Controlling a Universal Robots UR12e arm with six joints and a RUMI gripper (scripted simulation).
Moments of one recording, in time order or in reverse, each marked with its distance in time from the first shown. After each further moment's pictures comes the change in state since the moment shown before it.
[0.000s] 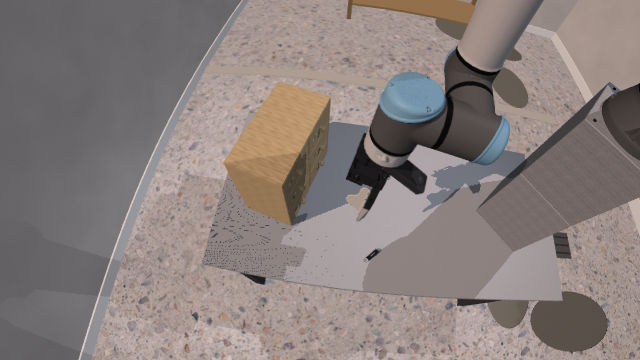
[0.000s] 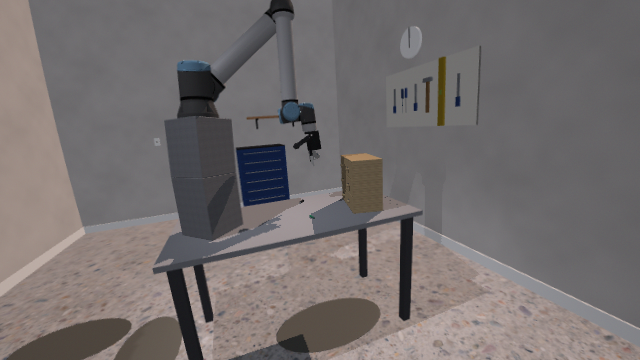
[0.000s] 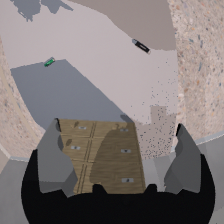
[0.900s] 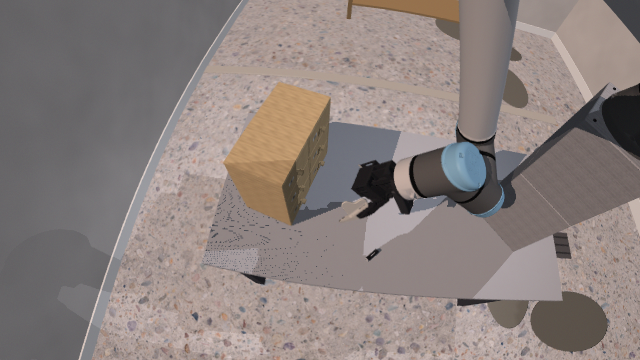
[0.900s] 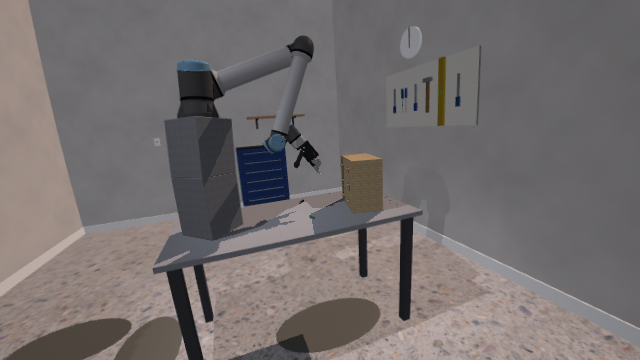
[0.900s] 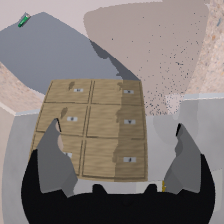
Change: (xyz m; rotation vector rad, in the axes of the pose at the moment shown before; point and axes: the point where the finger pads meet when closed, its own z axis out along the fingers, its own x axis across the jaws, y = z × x) arm 0.000 0.038 0.055 -0.536 -0.003 0.002
